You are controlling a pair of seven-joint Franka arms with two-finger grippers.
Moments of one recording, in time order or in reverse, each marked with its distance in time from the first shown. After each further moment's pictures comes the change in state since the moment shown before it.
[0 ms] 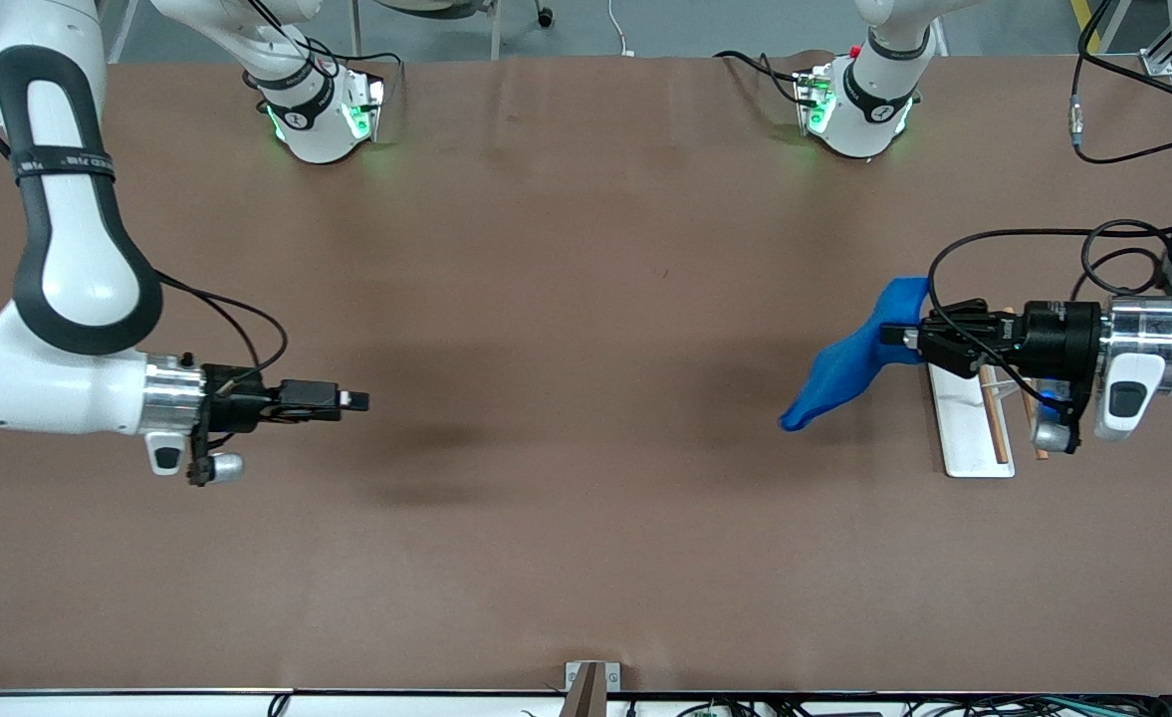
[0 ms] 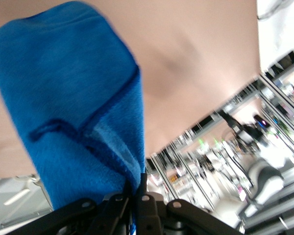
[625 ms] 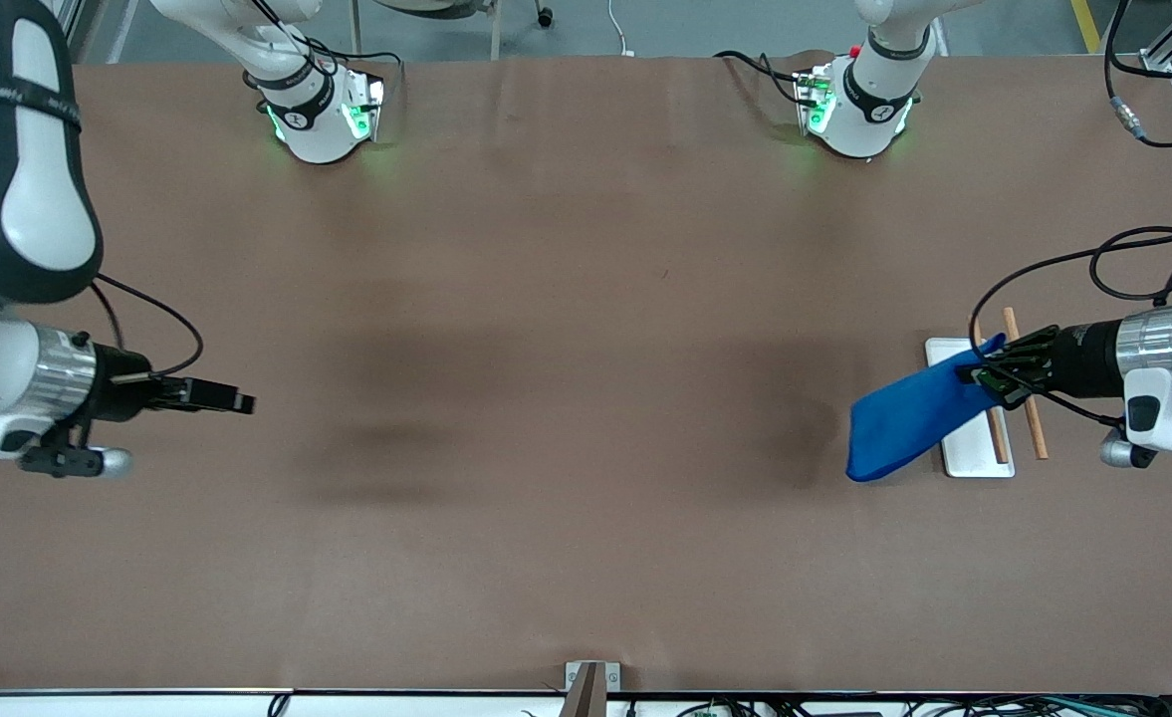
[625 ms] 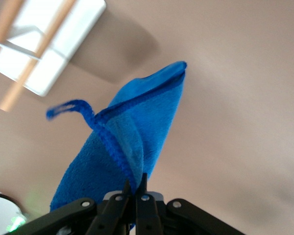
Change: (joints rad) left arm -0.011 0.000 -0.004 0.017 0.599 0.095 -0.067; right arm 0.013 -0.100 -0.071 0.099 -0.570 -0.081 0.296
